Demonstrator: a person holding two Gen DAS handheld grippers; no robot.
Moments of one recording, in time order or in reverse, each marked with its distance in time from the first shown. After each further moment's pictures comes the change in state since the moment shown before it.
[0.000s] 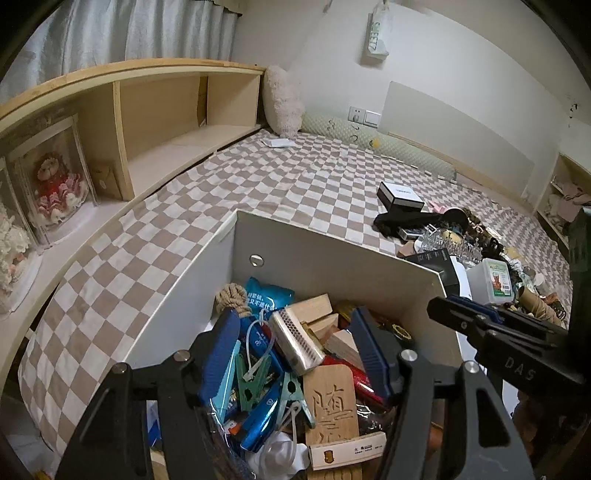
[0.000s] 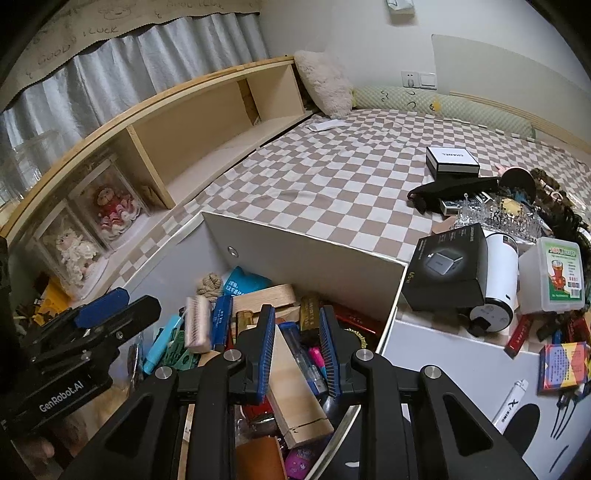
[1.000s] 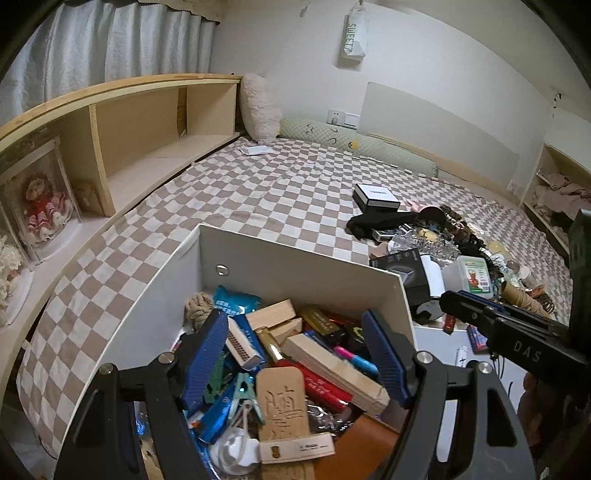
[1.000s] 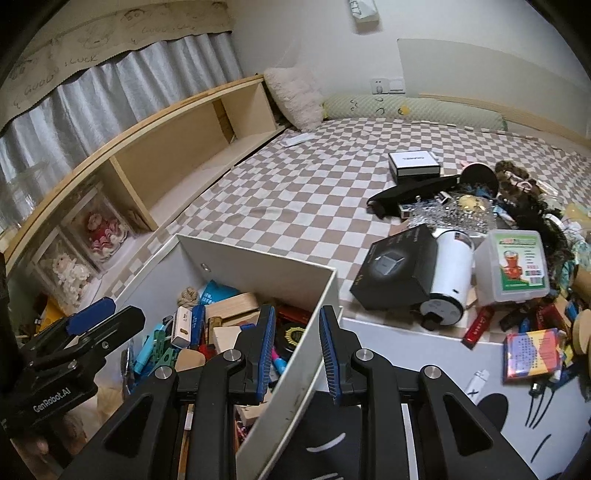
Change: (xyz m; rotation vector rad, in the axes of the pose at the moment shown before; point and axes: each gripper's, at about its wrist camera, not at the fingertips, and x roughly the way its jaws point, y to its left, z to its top) left arm -0.015 -0.041 0.007 0.047 -0.014 -0.044; right arm -0.045 -0.046 0.000 0.066 -0.048 -0.043
